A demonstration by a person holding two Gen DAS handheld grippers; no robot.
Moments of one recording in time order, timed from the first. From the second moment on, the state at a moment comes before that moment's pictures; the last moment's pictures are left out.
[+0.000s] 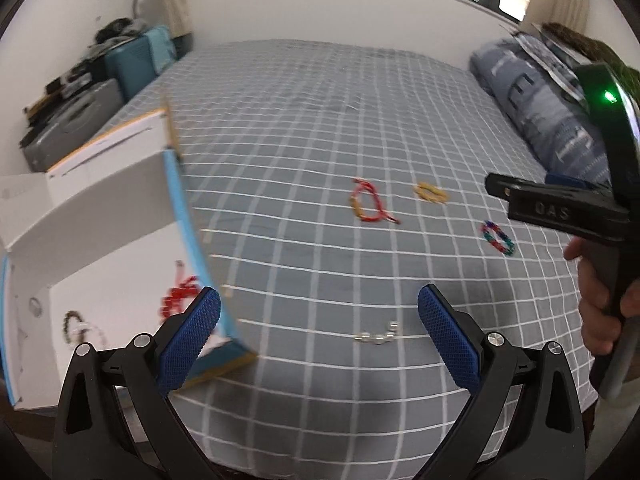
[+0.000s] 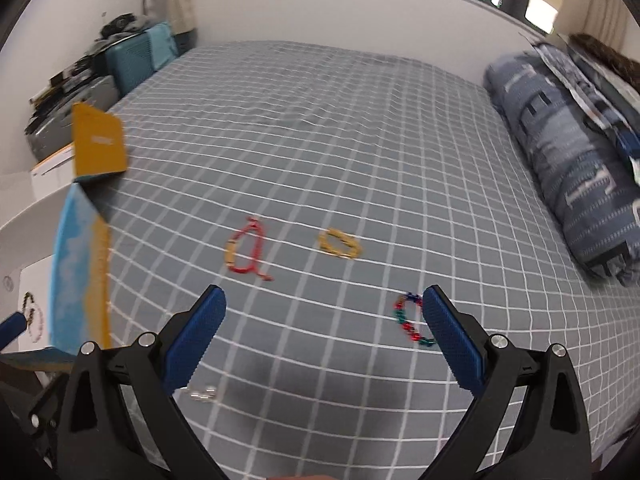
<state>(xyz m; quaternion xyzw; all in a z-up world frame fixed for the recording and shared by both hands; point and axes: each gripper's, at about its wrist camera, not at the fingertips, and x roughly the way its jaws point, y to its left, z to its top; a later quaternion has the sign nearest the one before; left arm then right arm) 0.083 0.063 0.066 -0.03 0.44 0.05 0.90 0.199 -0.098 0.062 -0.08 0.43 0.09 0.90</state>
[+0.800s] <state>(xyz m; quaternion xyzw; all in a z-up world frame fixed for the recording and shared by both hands) 0.136 0.026 -0.054 0.00 0.54 -0.01 0.84 0.278 -0.171 -0.059 -0.08 0.51 0.05 0.86</state>
